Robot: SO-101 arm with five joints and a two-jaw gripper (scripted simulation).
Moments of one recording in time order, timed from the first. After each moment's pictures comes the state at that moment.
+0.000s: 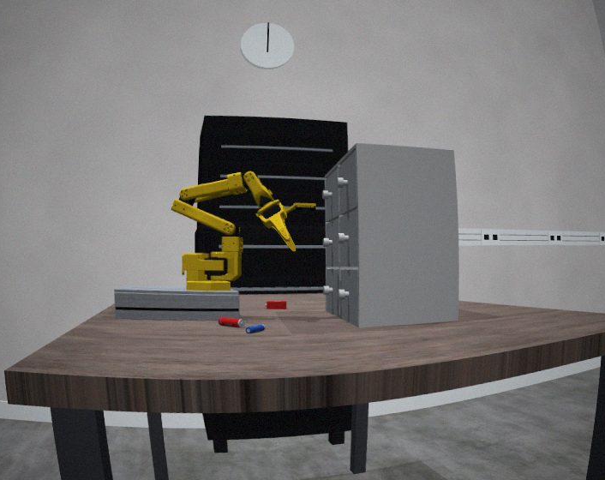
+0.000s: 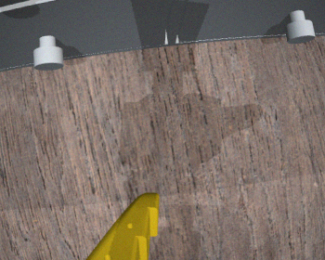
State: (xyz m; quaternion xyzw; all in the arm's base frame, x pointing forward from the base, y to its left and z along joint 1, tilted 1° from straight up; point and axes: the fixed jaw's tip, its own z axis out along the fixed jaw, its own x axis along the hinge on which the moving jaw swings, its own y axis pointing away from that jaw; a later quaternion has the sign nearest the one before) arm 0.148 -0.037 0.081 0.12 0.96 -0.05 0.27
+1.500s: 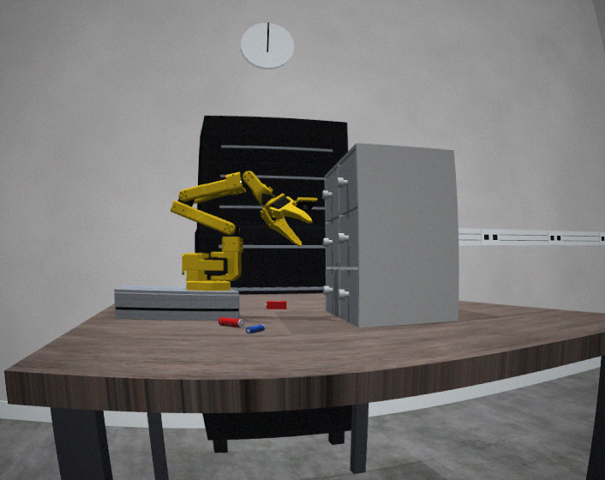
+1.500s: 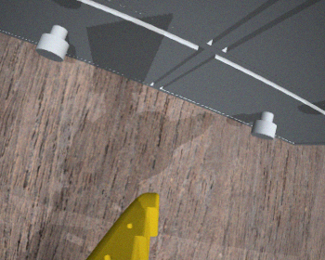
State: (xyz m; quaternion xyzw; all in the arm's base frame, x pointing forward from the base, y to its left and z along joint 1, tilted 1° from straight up) arm 0.160 -0.038 0.092 -0.13 0.93 -0.13 0.31
